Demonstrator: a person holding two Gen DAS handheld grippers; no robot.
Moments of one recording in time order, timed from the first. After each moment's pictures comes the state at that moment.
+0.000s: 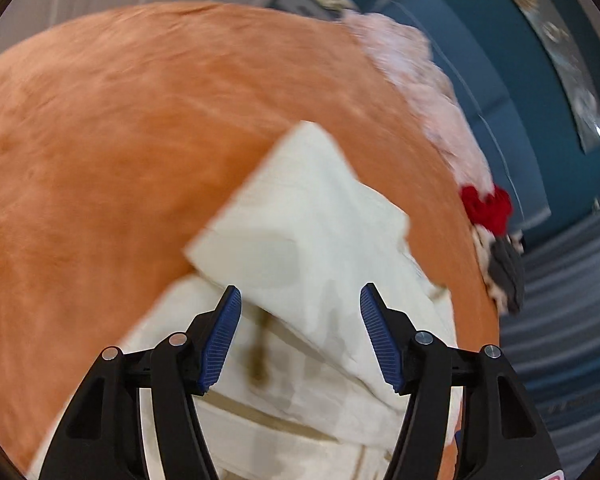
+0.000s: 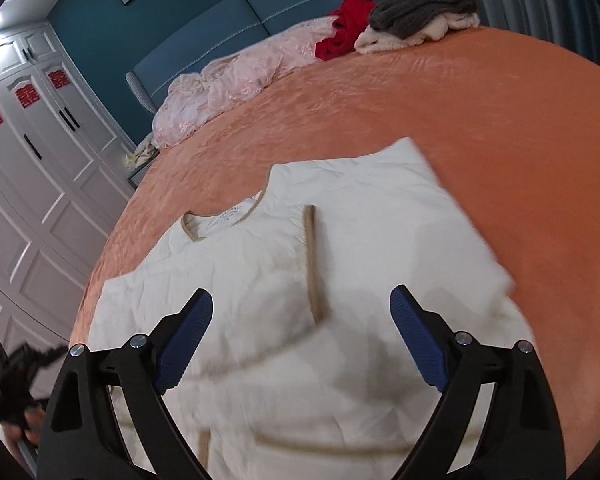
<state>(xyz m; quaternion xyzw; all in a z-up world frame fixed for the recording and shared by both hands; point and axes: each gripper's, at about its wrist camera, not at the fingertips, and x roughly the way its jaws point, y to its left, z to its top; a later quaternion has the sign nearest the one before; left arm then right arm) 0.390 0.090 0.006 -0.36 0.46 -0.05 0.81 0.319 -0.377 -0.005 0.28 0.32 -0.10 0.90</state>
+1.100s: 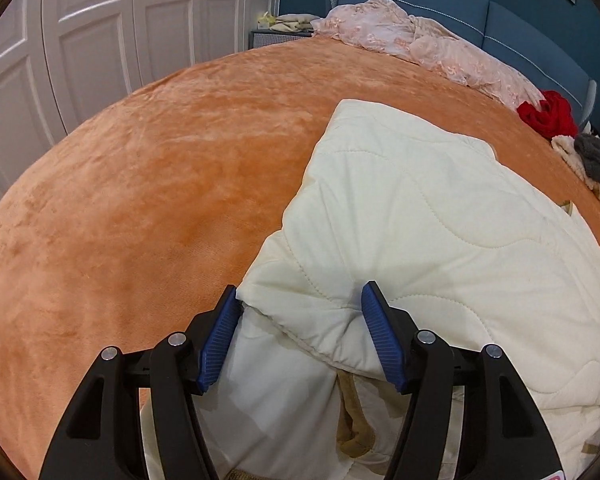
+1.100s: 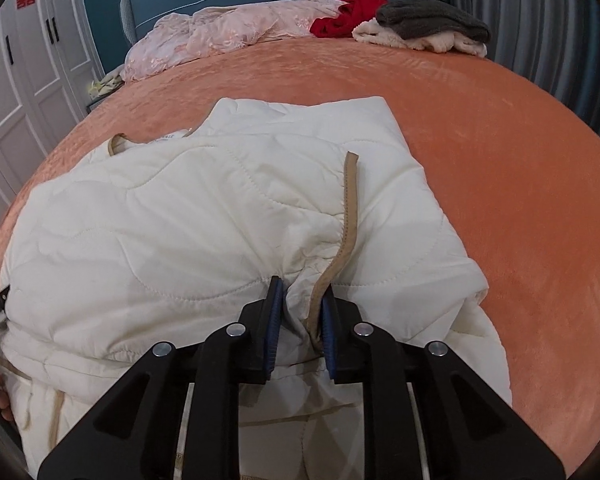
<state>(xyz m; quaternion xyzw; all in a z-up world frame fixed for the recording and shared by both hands) 0.397 0.020 -0.051 -0.06 0.42 0.02 0.90 0.323 -0.383 -0.059 0.14 0.38 -0.16 0.90</state>
